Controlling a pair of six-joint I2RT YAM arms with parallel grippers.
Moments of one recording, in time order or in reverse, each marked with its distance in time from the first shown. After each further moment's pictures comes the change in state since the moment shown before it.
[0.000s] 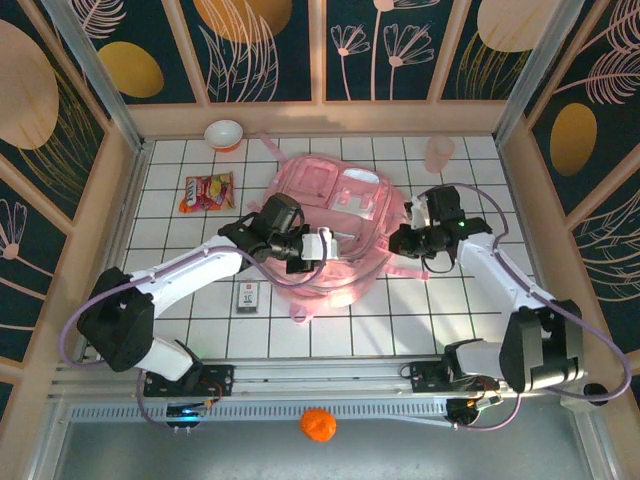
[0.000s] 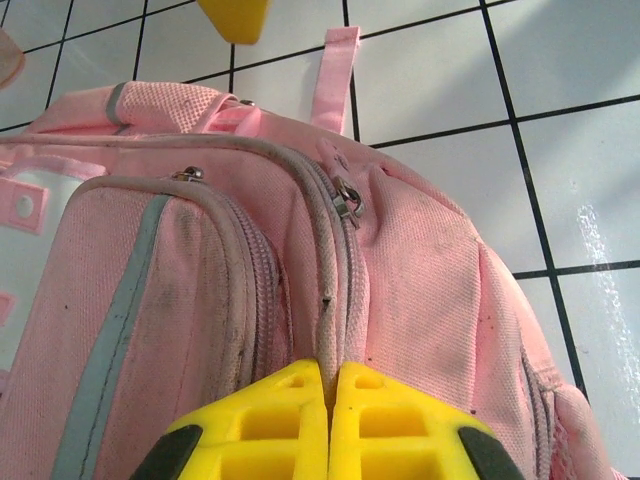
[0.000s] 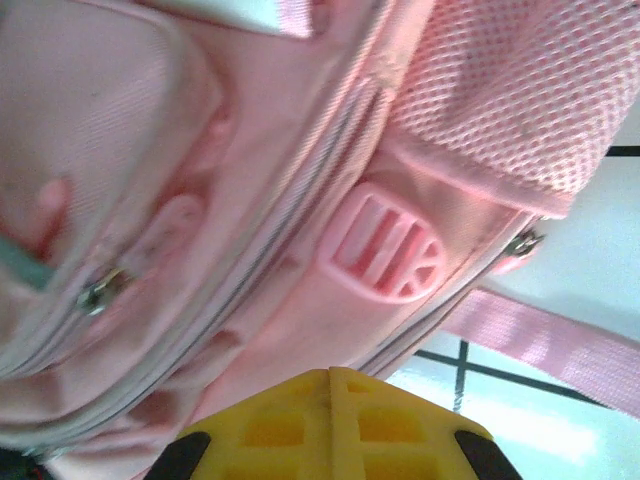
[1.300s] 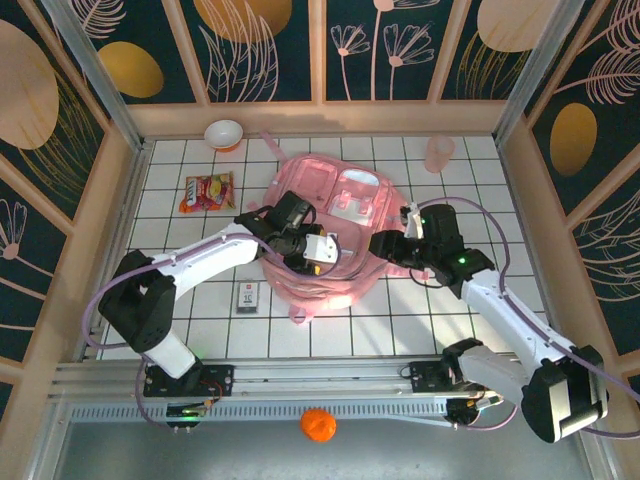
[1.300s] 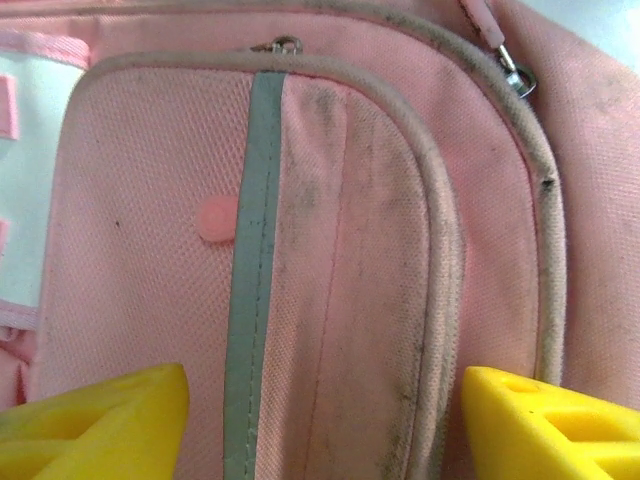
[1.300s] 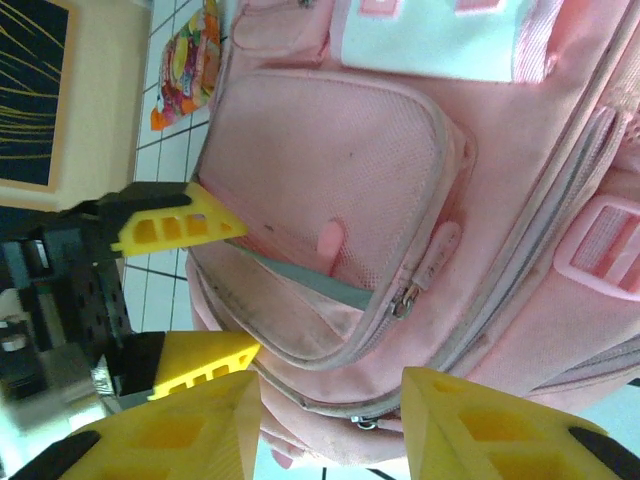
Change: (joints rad) left arm 0.000 0.151 0.124 -0.167 -0.238 0.198; right arm 0.163 -0.282 -0.190 0.297 -0.002 0.344
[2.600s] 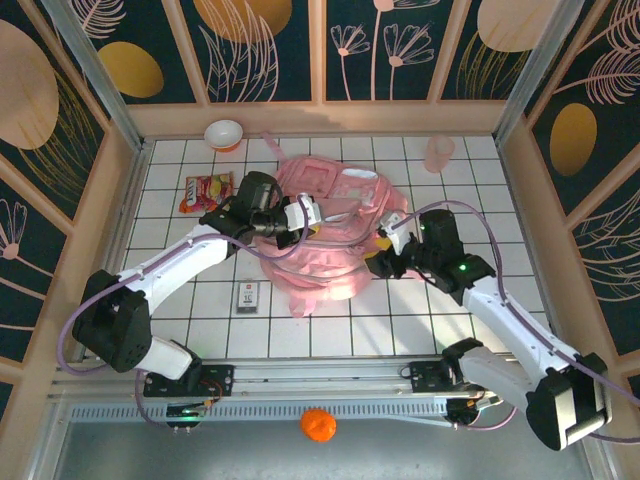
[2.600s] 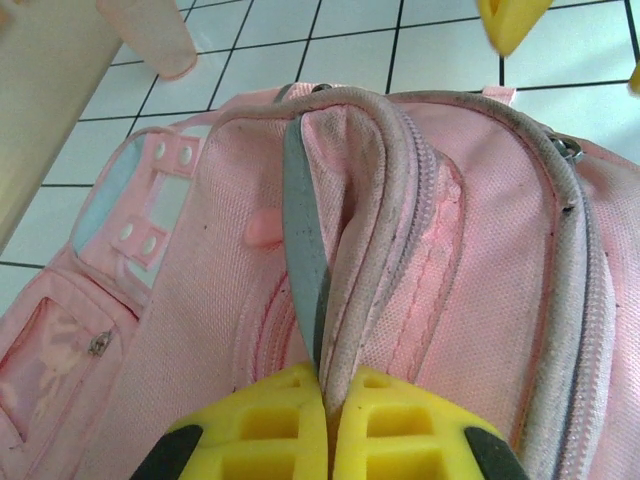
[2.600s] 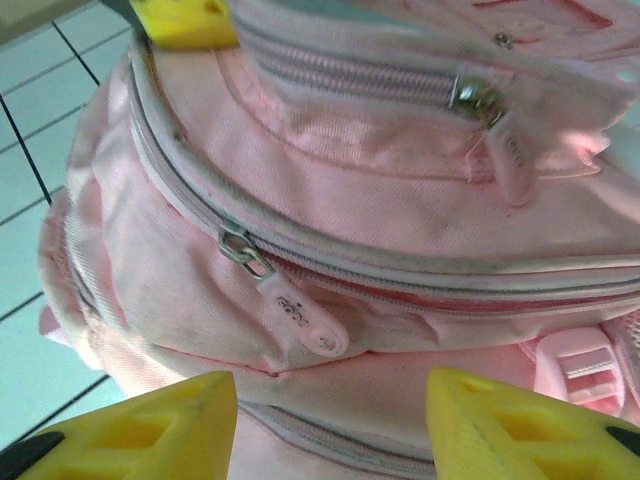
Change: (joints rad) left arm 0.154 -0.164 -0.079 0.272 0.273 -0.320; right arm 0.033 -0.031 -0.036 0.028 -0.030 -0.927
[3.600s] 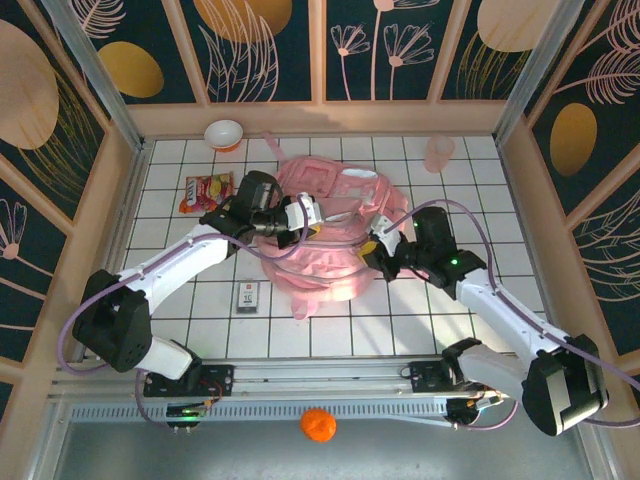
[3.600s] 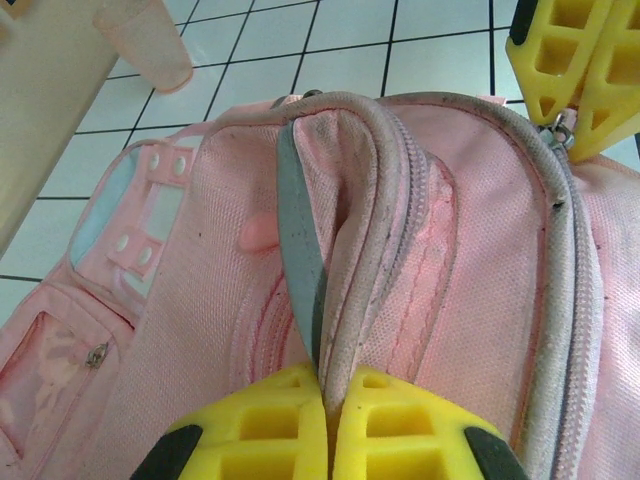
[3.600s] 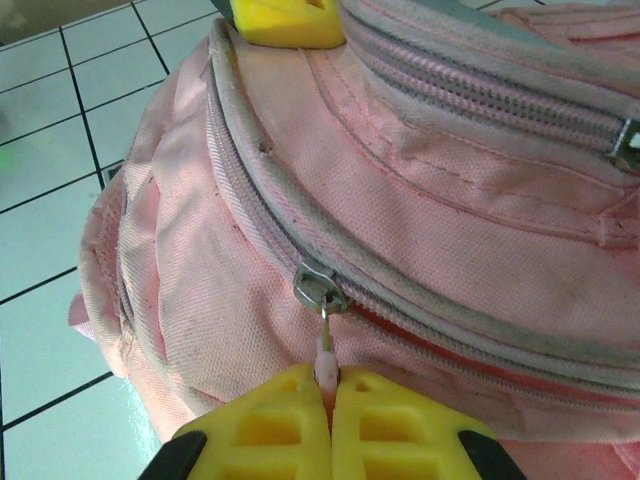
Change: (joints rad) left arm 0.003 0.002 0.001 0.009 0.017 0.000; right arm 0.005 0.073 0.006 0.051 -0.114 -0.098
